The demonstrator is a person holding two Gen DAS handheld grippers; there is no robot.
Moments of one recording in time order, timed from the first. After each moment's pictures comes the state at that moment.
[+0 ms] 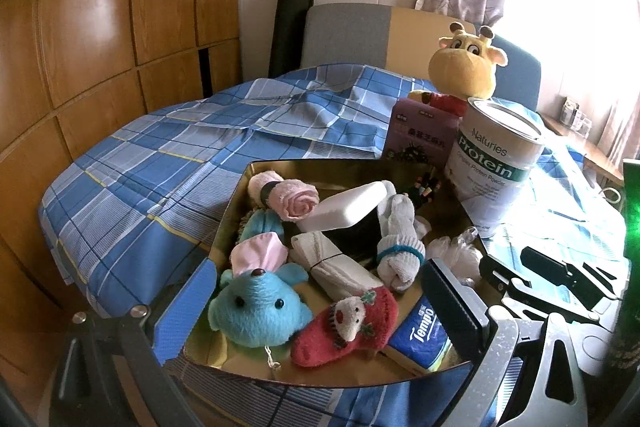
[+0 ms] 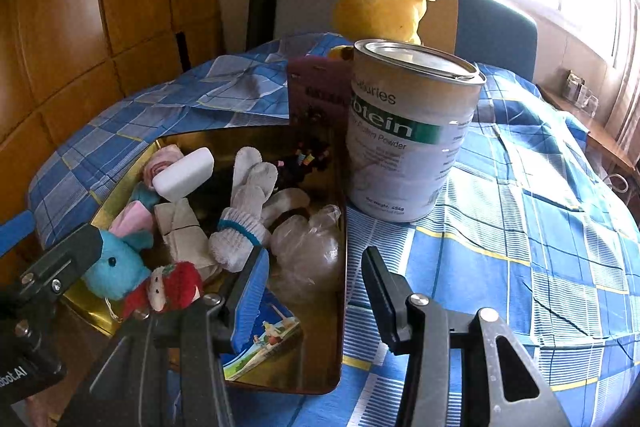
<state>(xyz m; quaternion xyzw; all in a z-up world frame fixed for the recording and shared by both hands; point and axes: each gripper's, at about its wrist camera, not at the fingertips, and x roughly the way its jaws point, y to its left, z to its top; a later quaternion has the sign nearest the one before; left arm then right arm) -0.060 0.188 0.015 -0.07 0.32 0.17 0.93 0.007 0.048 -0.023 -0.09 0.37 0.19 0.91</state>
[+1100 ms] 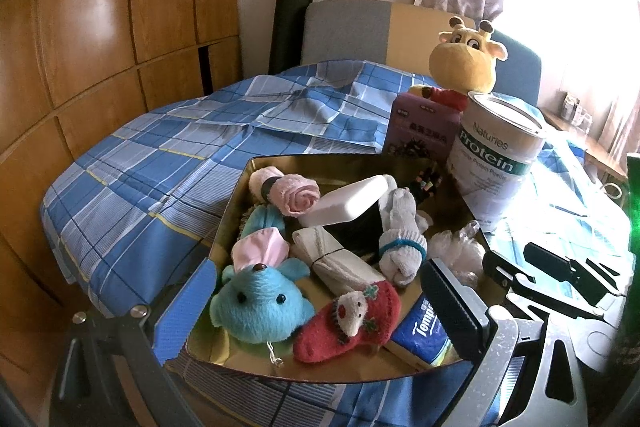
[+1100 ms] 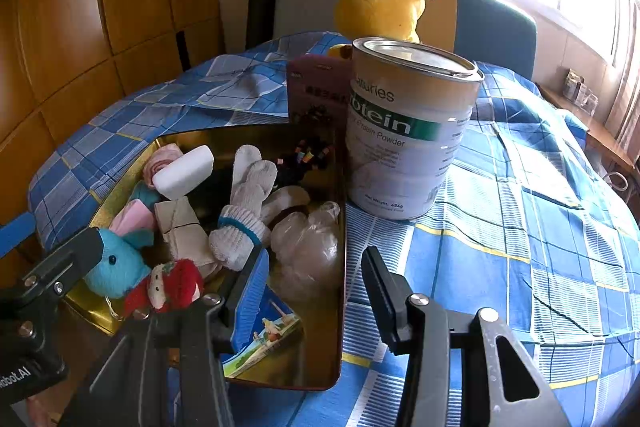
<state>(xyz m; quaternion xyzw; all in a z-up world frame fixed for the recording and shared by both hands) -0.062 0.187 0.012 -0.07 0.32 0.17 0.93 0.005 0.045 -0.024 -0.09 0.37 0.19 0.91</state>
